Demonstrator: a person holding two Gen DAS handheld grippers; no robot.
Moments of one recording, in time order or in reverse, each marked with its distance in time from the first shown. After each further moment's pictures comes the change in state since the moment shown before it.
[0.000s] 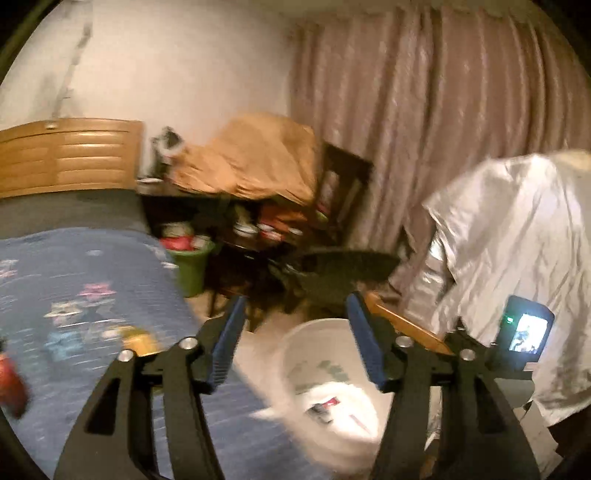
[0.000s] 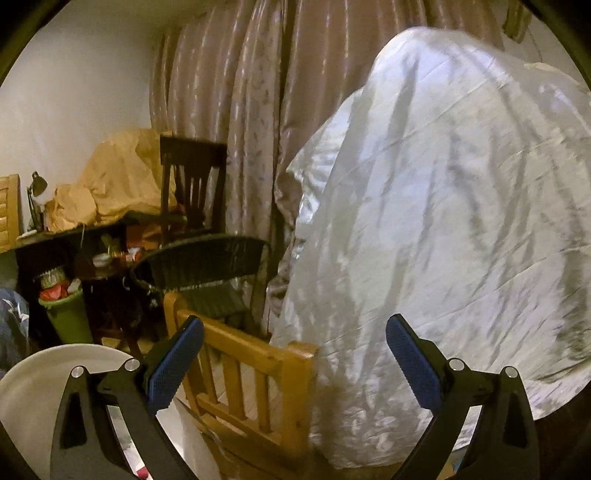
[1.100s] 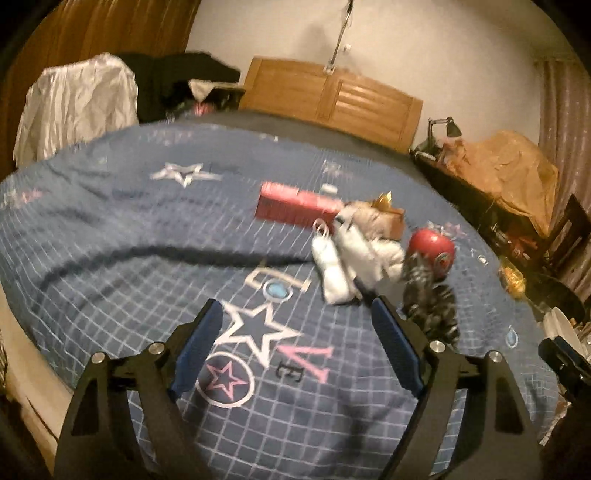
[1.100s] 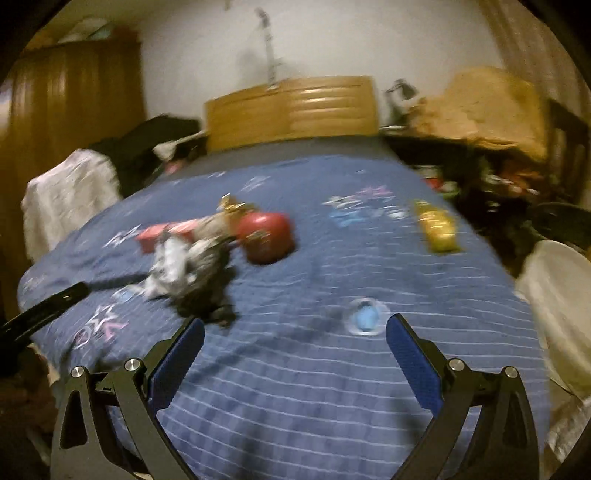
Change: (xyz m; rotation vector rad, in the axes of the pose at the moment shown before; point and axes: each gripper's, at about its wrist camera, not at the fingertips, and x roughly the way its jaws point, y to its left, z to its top) left arm -0.312 0.243 -0.127 -0.451 0.123 0.823; right arm -0.390 0.217 -0.096 -0.462 0.382 1.339
